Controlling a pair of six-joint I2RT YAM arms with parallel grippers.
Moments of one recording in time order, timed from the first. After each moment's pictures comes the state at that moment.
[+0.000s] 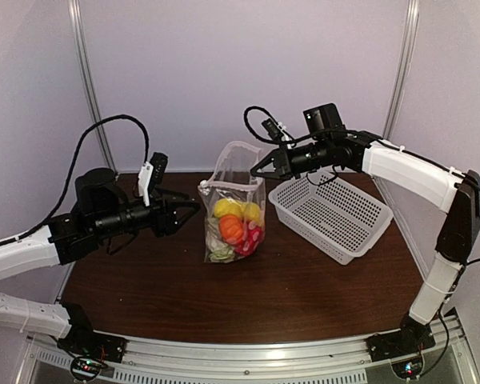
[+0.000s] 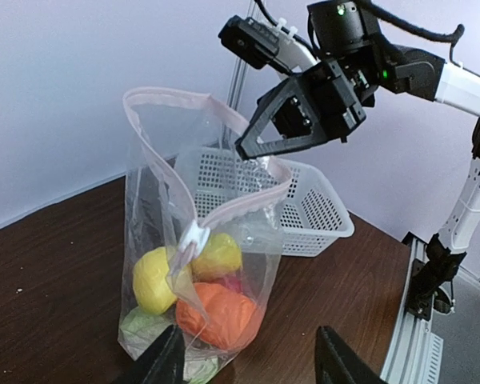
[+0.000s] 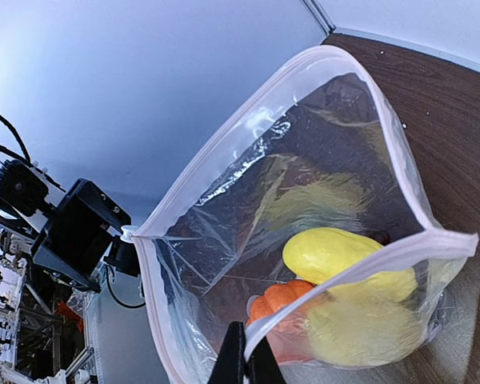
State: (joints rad) left arm -0.80 0.99 0.76 0.09 0.20 -0.21; right arm 0.61 1.74 1.65 -0.44 -0.72 0.37
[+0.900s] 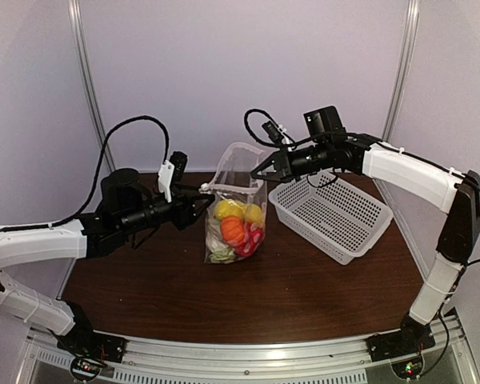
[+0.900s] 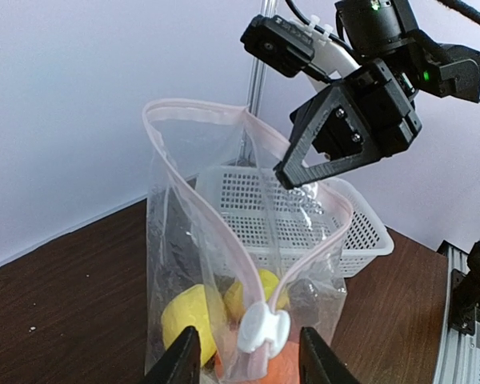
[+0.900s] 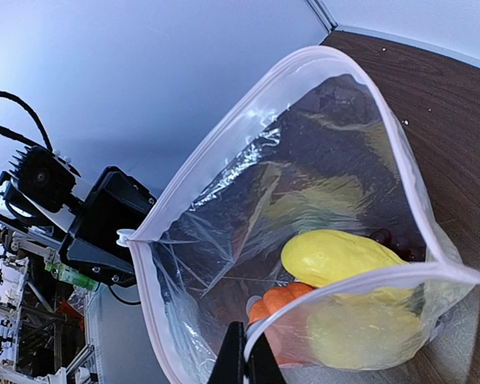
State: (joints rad) left arm -0.78 1.23 0.75 0.37 0.16 -0.13; right arm 0.61 1.74 1.62 -0.42 -0.73 0.37
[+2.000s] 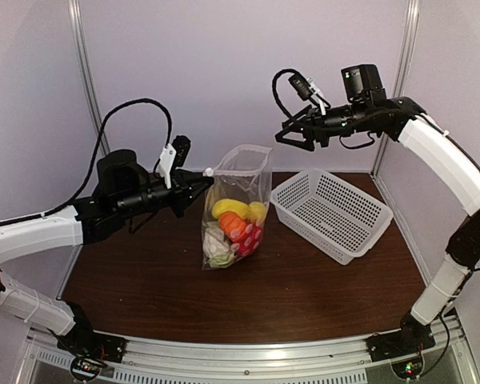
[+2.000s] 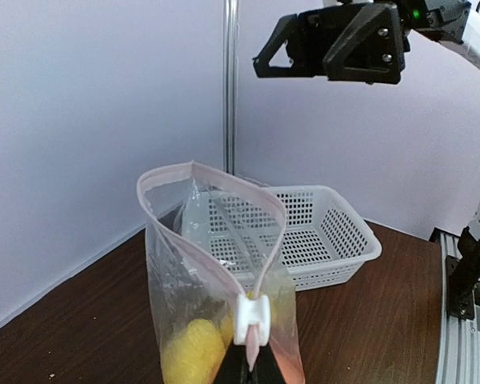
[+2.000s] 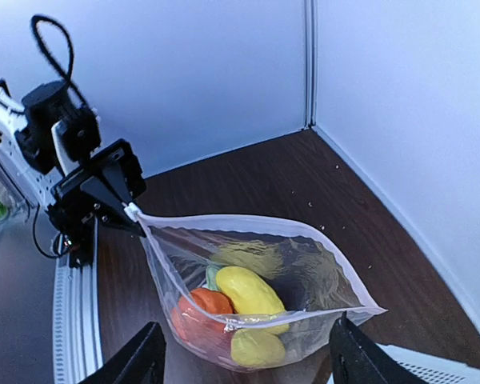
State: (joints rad) left arm -0.77 1.24 0.88 0.28 0.26 -0.01; right arm 0.51 1.67 1.92 -0.71 -0.69 -0.17
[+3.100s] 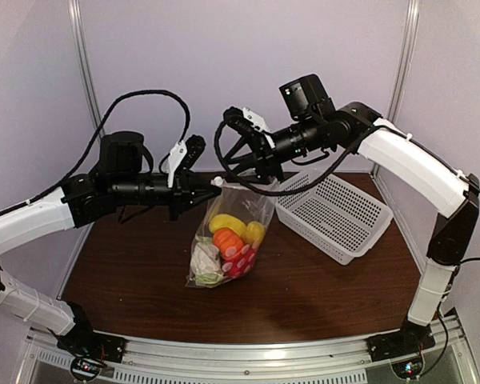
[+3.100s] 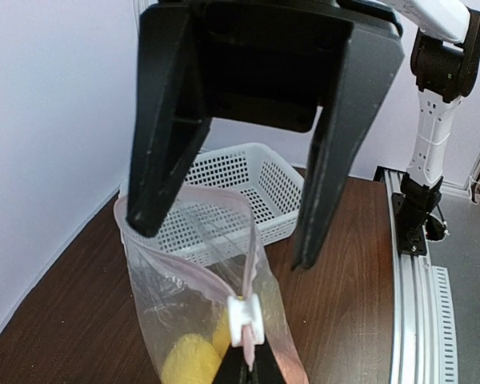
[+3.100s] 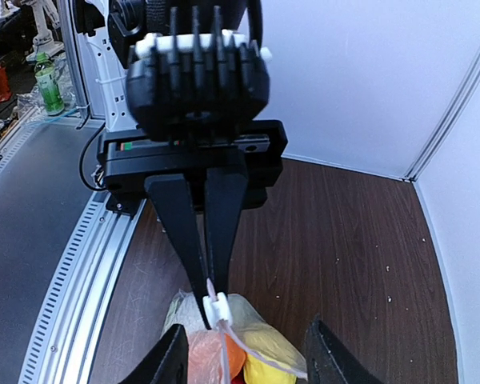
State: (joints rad) left arm -0.81 1.24 1.11 -0.14 0.43 0.15; right arm 0.82 1.81 2.04 -0.80 -0.70 -0.56
